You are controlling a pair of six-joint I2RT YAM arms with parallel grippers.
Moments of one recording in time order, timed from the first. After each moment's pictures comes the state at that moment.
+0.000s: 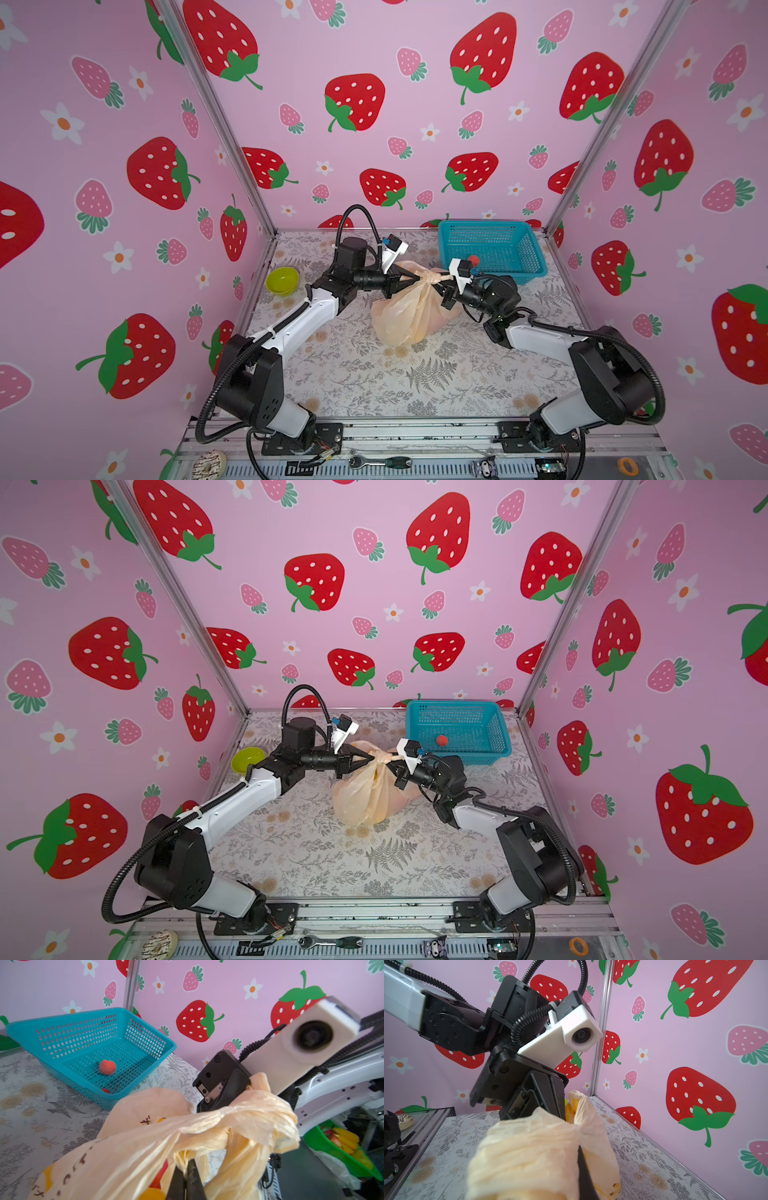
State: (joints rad) left arm -0.42 1.51 1.13 -0.04 0.90 -0.07; right arm 0.61 1.52 0.68 1.06 -0.66 0.02
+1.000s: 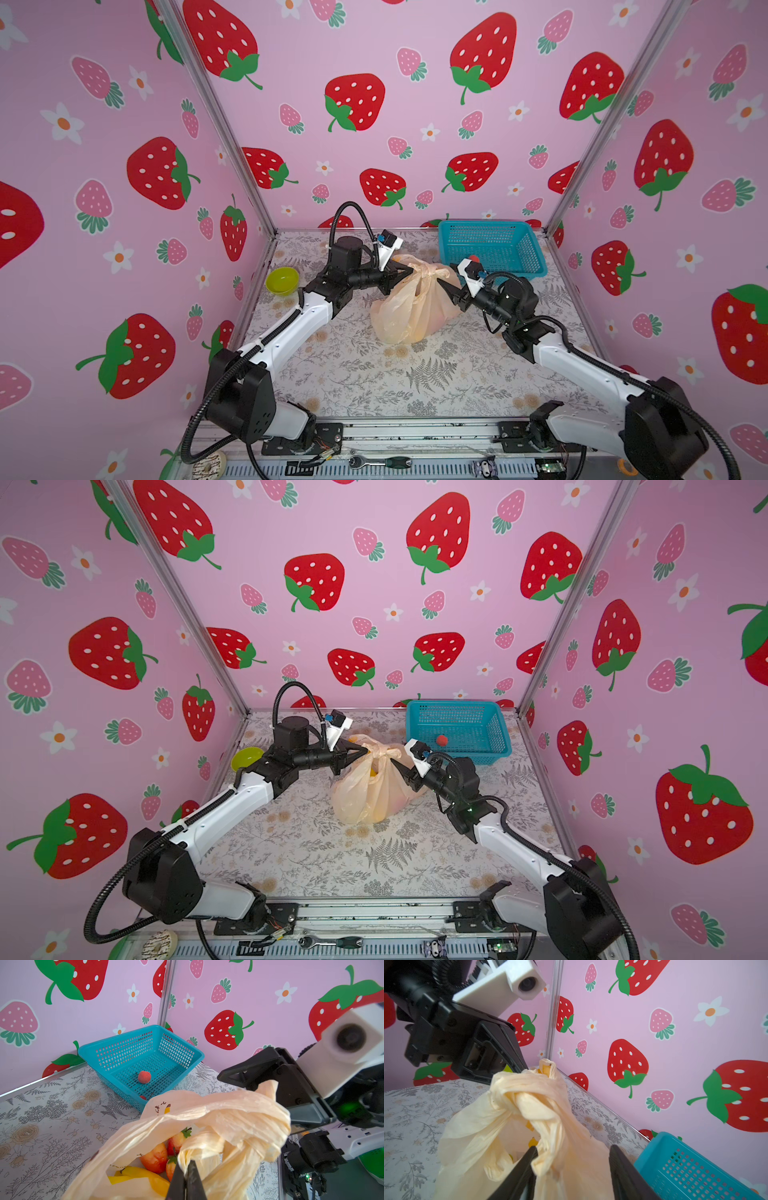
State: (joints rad) left arm -0.42 1.43 1.12 -0.07 0.71 -0.02; right arm 0.61 1.15 0.65 0.50 -0.31 -0.22
